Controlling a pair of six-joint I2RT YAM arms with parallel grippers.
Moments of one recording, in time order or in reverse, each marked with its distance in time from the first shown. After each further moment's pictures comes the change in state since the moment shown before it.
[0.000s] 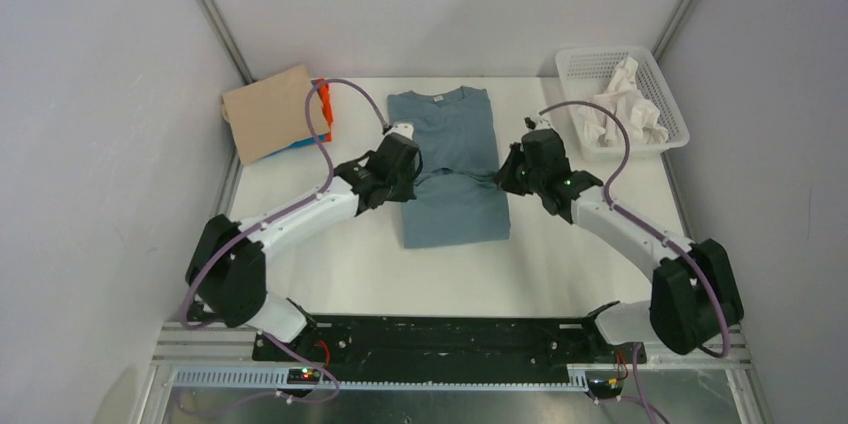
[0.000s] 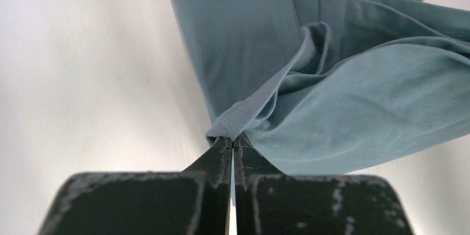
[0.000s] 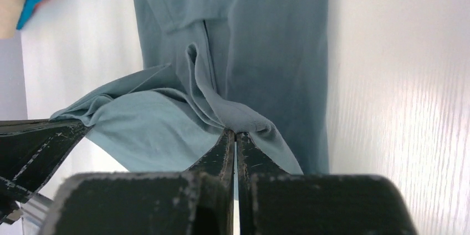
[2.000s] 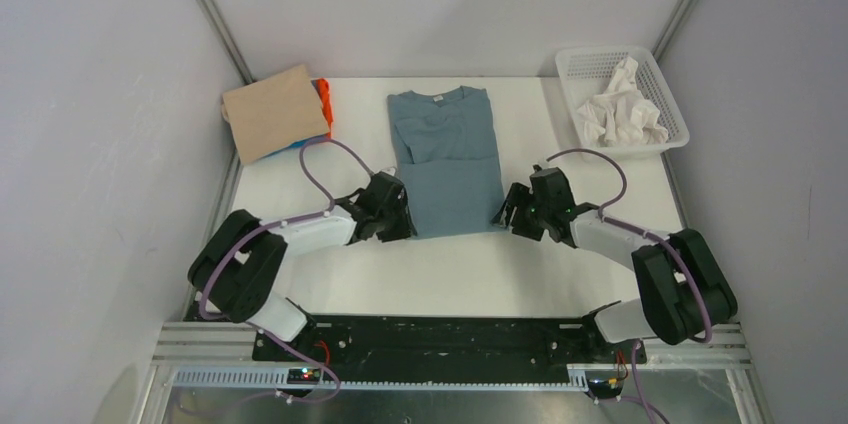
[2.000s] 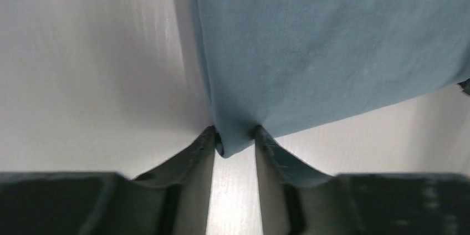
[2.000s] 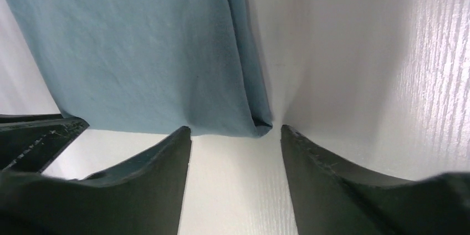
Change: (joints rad) left arm 0.069 0.046 -0.354 0.289 0.266 -0.261; right arm -0.090 0.075 -0.287 0.148 -0.158 0.068
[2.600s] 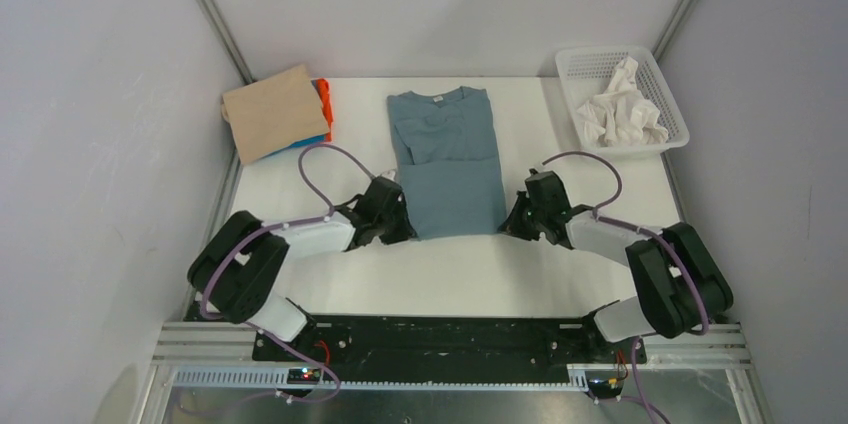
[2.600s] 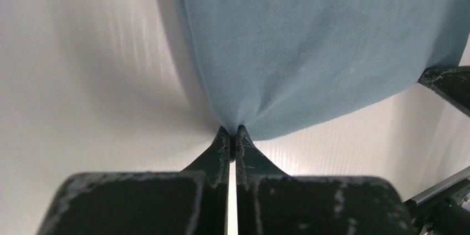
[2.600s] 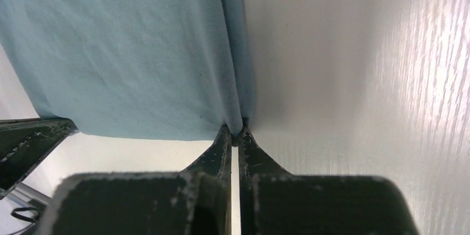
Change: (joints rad) left arm -0.003 0.030 -0.037 0.136 0.049 -0.029; right arm 0.019 0.051 -0.009 0.032 0.014 0.005
